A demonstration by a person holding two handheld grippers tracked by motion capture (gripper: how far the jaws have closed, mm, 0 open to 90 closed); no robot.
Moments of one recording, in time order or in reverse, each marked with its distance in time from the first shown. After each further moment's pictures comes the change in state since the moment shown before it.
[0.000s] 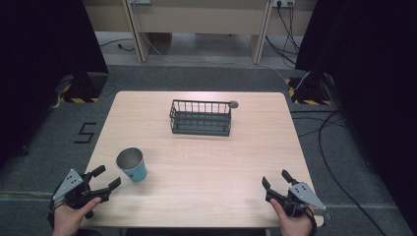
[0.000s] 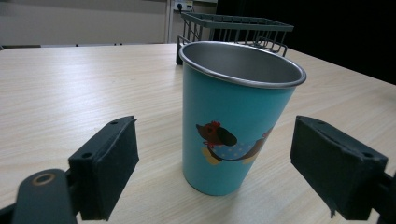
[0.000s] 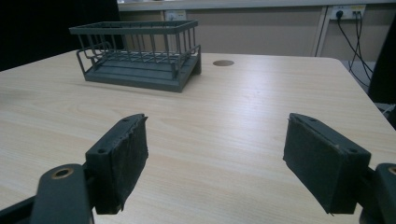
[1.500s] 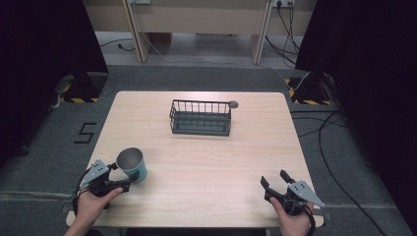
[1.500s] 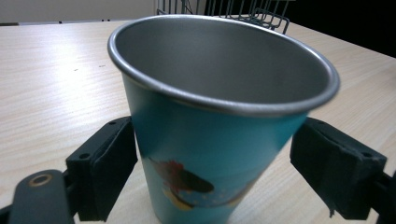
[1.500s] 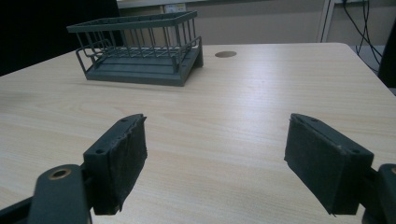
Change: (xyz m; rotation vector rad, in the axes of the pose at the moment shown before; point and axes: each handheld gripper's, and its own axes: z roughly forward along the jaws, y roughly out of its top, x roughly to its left) left arm -0.016 0.006 0.058 0.115 -0.019 0.022; right arm -0.001 -0.003 0.007 0.027 0.011 0.055
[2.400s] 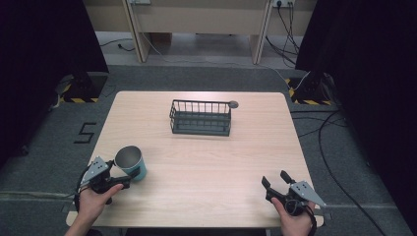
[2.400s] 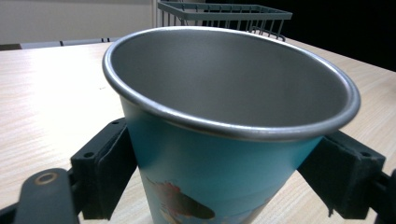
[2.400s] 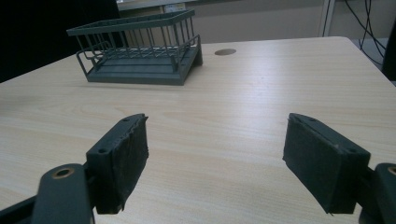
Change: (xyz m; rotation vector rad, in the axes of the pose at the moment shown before) left arm 0.003 0.005 0.002 -0.074 -0.007 0.019; right arm -0.004 -0.002 -0.001 0.003 0.008 0.033
